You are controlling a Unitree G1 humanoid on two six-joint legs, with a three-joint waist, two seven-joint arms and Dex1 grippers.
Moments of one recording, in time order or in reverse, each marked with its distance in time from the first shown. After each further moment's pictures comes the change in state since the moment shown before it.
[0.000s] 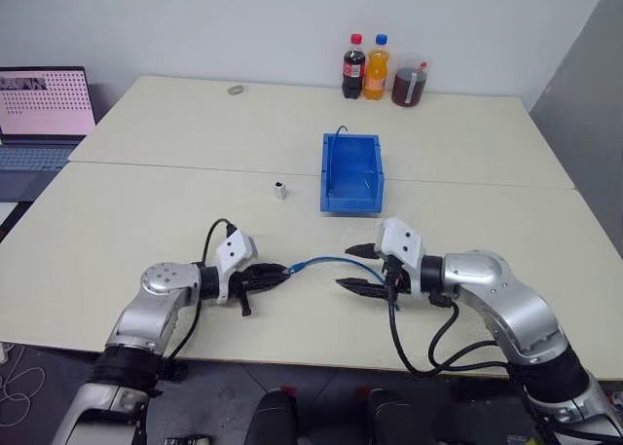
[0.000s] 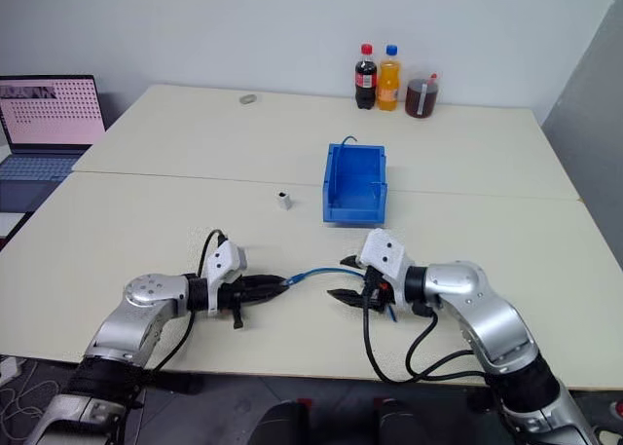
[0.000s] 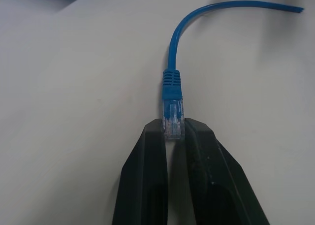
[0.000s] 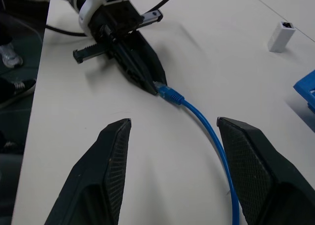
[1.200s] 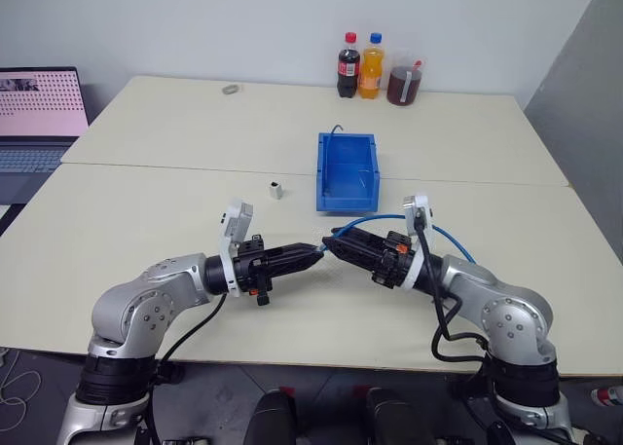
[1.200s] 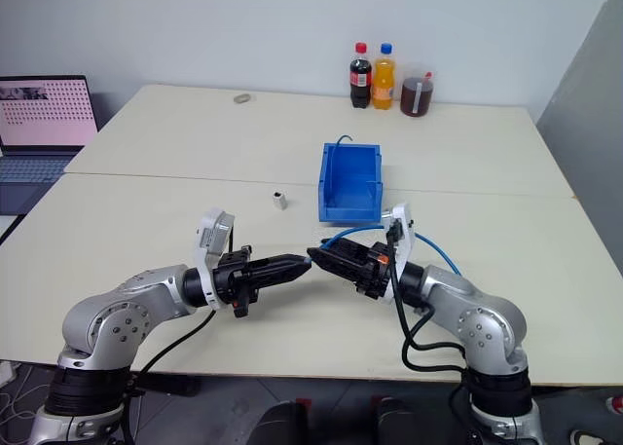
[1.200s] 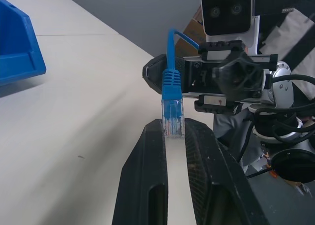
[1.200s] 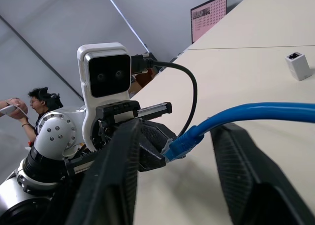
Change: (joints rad) left arm -0.004 -0.046 0.169 -0.429 -0.610 0.655 0.176; right arm -0.002 0.286 -0.255 0.036 0.614 0.308 -0.320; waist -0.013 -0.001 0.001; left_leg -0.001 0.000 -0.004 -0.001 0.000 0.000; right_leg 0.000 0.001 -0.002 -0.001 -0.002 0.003
